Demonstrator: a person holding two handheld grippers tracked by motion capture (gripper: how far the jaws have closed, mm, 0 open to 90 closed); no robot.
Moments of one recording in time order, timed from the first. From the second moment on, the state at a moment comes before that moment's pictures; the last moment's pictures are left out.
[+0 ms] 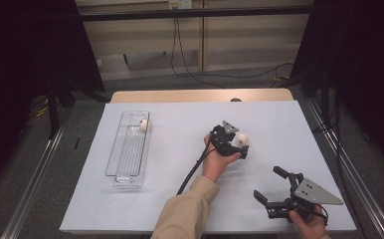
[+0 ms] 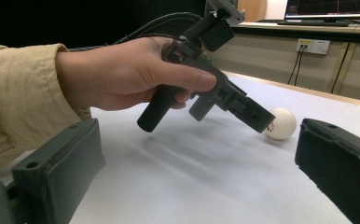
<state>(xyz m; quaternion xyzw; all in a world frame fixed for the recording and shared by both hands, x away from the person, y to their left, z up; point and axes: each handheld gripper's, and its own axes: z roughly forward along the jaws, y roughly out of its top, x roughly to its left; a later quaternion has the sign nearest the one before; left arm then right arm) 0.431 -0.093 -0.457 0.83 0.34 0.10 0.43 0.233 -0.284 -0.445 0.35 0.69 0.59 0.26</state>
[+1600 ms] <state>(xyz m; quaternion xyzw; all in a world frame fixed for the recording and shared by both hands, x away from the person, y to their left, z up) 0.440 -0.107 -0.465 0.82 0.35 0.11 0.43 0.233 -0.285 -0.445 0.34 0.69 0.59 0.26</state>
